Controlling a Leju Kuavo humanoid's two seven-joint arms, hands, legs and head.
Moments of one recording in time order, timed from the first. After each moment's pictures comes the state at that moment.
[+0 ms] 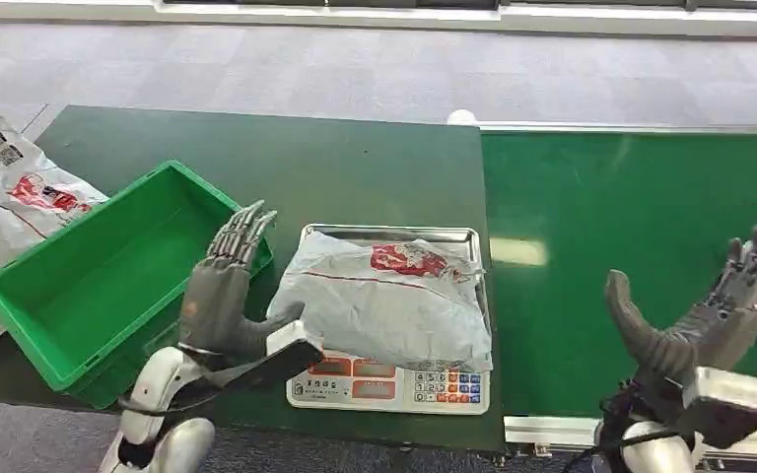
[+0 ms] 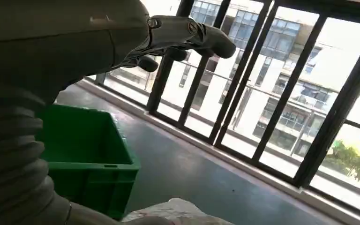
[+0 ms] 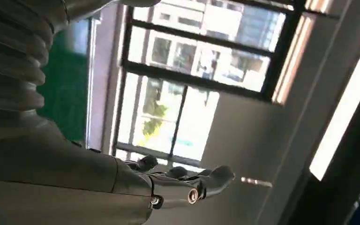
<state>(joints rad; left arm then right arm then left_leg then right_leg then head) -0.20 0.01 -0.49 -1.64 -1.04 0.10 -0.01 0.13 -0.14 0.09 -1.90 0.21 -0.68 -0.67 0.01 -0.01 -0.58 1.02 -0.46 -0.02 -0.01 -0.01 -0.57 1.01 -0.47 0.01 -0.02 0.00</state>
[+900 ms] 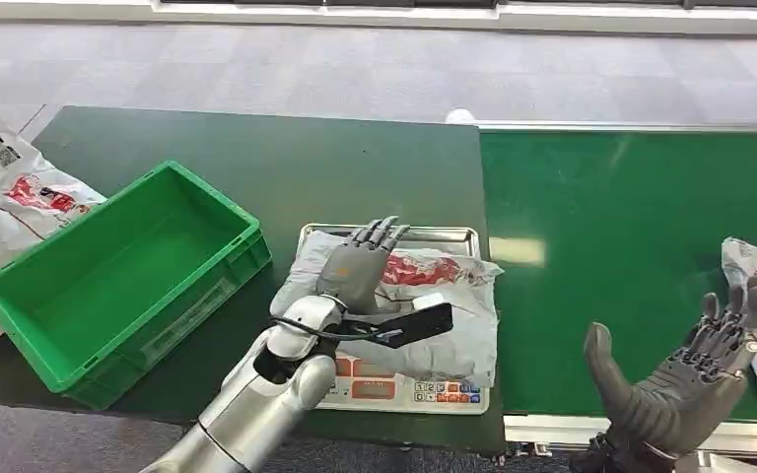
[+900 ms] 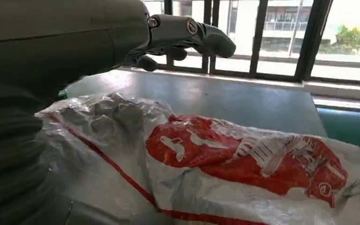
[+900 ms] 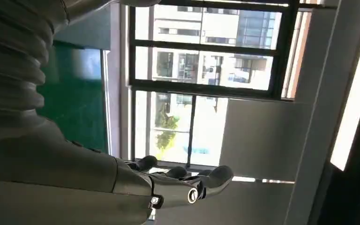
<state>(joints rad) -0.51 -0.26 -0.65 -1.00 -1.04 -0.06 0.09 0.27 -0.06 0.21 -2.01 0.19 -0.70 -0.70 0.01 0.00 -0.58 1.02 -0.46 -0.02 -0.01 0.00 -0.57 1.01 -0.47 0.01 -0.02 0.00</state>
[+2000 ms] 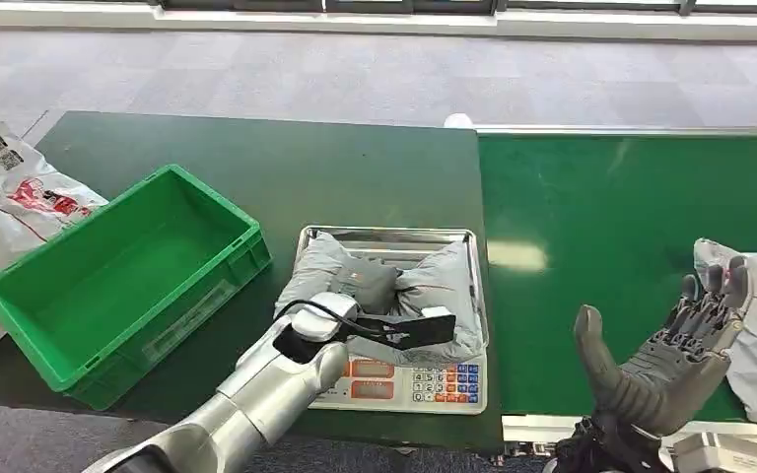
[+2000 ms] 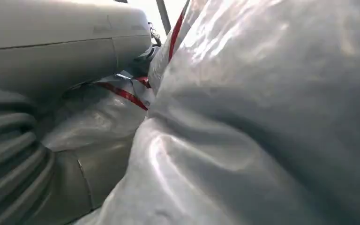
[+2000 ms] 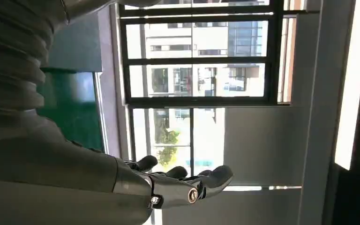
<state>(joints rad) -0.65 -0.29 -0.70 -0.66 -1.07 -0.18 0.13 0.21 -0.02 0.25 -2.00 0.16 -0.67 -0.66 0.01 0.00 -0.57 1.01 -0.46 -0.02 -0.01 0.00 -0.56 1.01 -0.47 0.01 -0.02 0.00</state>
